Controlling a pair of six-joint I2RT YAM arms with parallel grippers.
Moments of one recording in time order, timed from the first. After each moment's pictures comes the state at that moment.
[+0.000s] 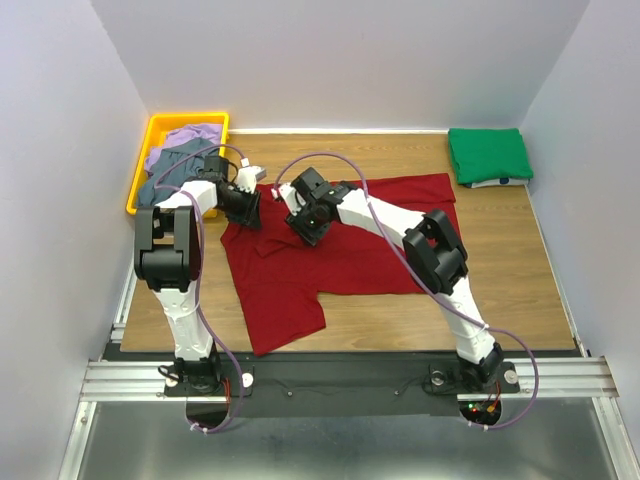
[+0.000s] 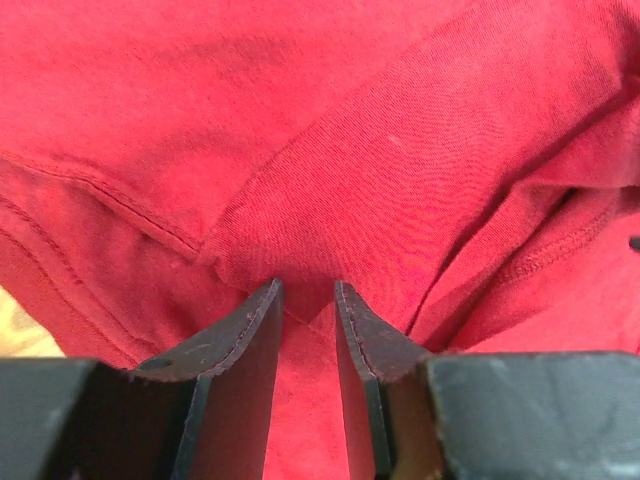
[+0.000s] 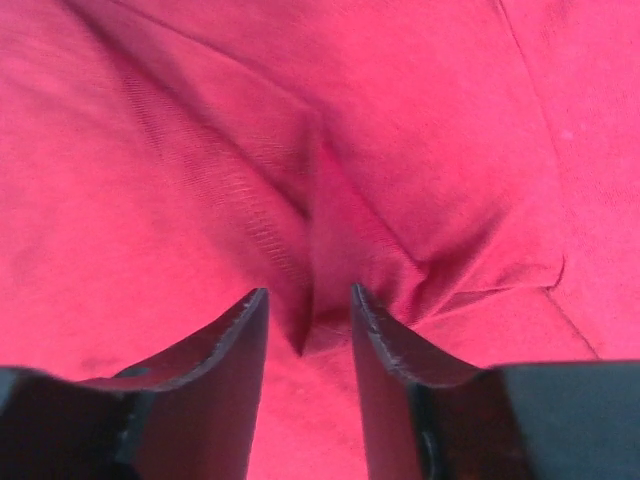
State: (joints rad) left arm -0.04 1.96 1.34 -0.52 0.50 0.32; right arm 0.77 2.27 1.91 -0.68 -0.17 -0.17
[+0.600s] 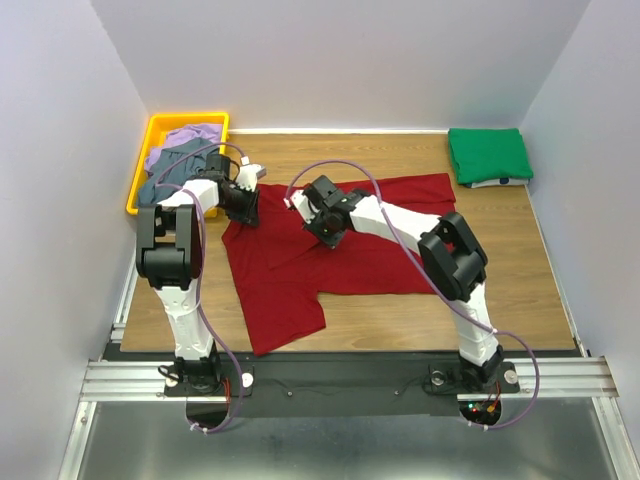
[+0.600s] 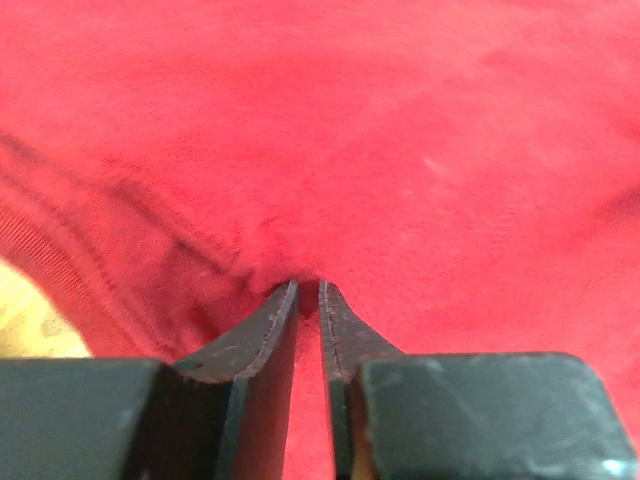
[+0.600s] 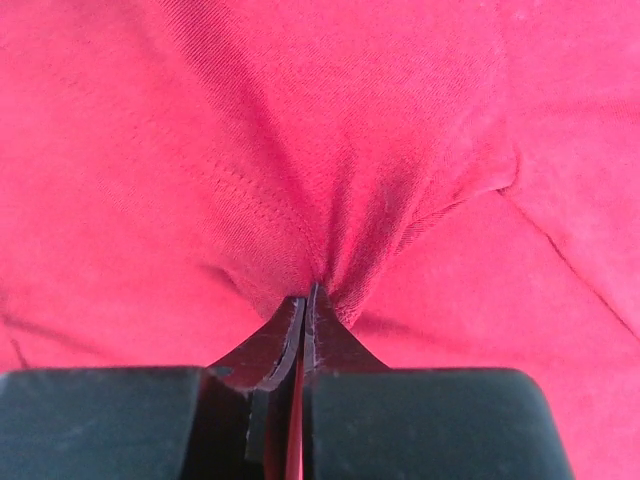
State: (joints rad) left arm -0.05 1.99 1.36 -0.50 0.46 0.30; right arm 0.77 2.16 1.71 -0.63 -0.03 -0.22
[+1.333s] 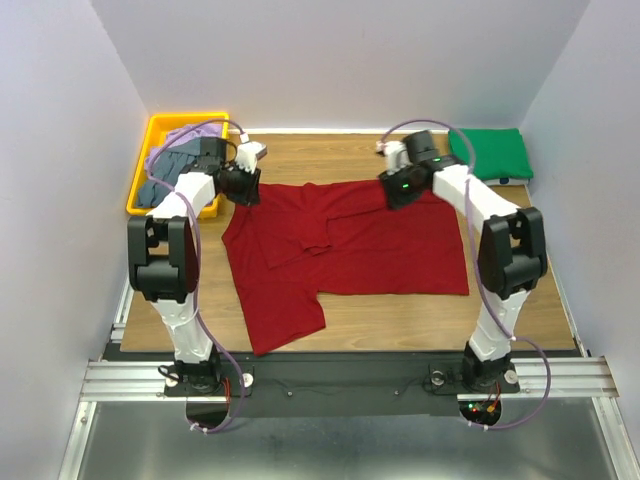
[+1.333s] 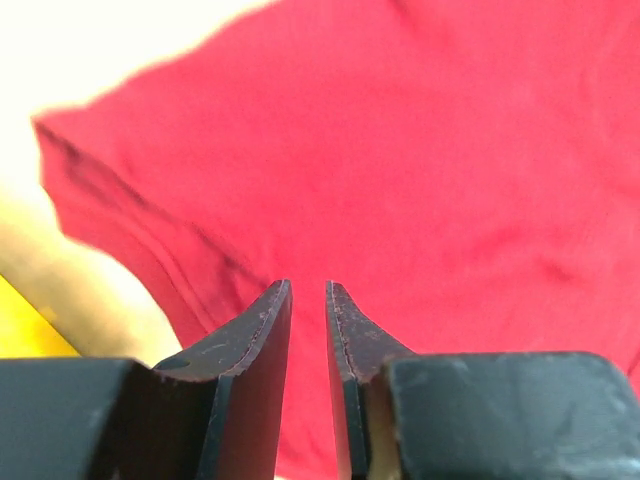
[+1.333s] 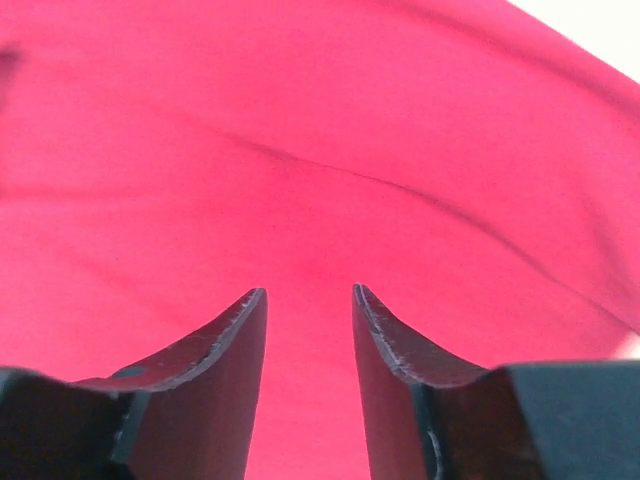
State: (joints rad) left arm -0.07 1.85 1.39 -0.48 0.46 0.34; right arm 0.33 1.91 1.56 -0.64 -0.23 -0.26
